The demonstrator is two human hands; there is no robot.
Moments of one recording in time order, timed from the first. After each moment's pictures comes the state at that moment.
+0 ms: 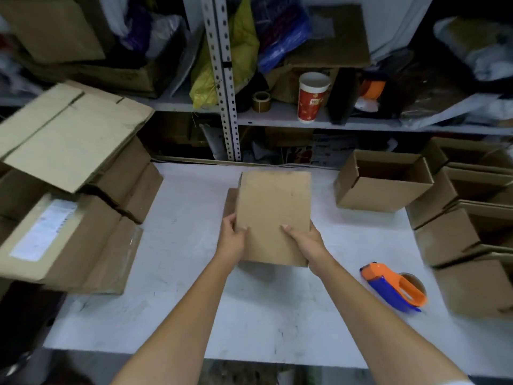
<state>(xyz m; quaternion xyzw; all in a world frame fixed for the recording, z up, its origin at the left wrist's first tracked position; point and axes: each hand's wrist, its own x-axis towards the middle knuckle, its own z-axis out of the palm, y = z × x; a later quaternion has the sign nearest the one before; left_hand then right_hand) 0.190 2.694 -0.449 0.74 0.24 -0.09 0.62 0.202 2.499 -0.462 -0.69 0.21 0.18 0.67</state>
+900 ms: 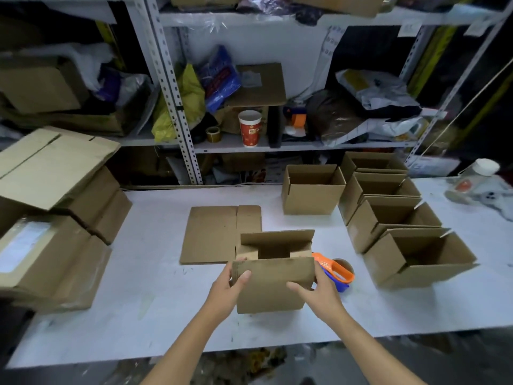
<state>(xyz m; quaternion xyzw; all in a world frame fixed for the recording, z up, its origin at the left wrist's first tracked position) 0.036 2.594 -0.403 0.77 0.08 -0.19 0.60 0.022 2.350 -0.422 -0.81 0.12 0.10 0.56</state>
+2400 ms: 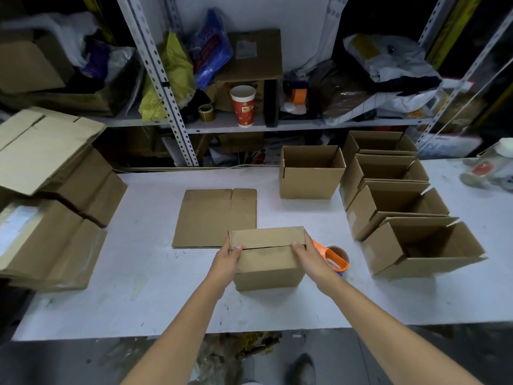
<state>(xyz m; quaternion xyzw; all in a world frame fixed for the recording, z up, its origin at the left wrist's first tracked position) 0.081 2.548 -0.415 0.74 0.23 -0.22 0.60 0.088 2.317 -0.431 -0.72 0.17 0.24 0.63</state>
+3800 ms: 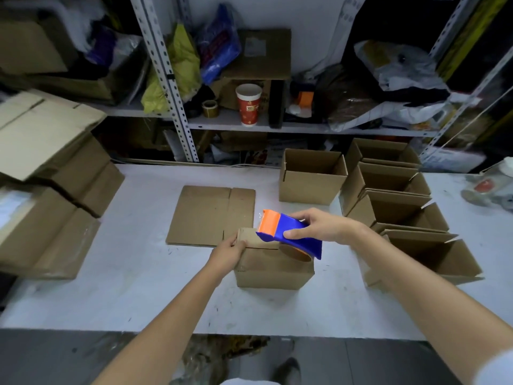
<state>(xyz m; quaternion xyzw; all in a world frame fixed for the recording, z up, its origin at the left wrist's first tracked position) 0.103 2.530 -0.395 0.79 0.22 -0.22 0.52 0.165 2.289 -0.322 -0.83 -0.08 0.39 0.39</state>
